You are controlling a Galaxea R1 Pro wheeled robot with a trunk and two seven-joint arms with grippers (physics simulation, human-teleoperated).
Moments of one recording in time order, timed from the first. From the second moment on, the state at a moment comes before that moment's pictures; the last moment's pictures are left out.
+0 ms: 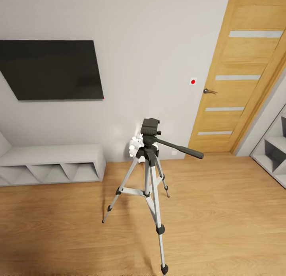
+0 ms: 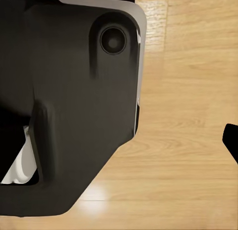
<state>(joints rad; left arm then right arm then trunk) -0.19 0.00 -0.71 -0.01 1.18 -0.07 0.02 -0.21 -0.06 -0.11 0.03 0.15 0.00 0.07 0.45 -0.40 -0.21</state>
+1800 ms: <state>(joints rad) -0.19 0.00 -0.71 -0.01 1.18 -0.07 0.02 -0.22 -0.06 -0.11 0.03 0.14 0.00 0.07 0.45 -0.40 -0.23</state>
